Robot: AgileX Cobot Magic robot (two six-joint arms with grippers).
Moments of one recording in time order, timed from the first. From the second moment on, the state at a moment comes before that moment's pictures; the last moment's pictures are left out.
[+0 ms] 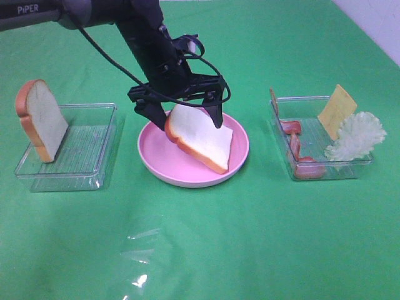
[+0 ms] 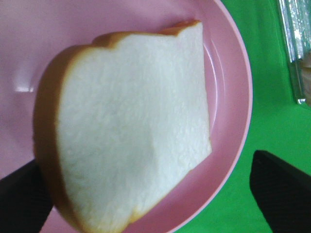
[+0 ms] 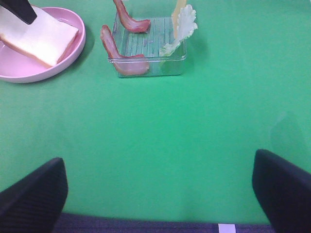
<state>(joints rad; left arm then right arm) -0.51 2.37 -2.09 -0.33 1.13 -0.13 0.08 0.00 -0.46 0.00 1.10 0.04</state>
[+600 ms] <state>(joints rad) -0.51 2.25 -2.26 -0.02 1.21 -0.14 0.08 0.00 -0.46 0.00 1.10 0.04</state>
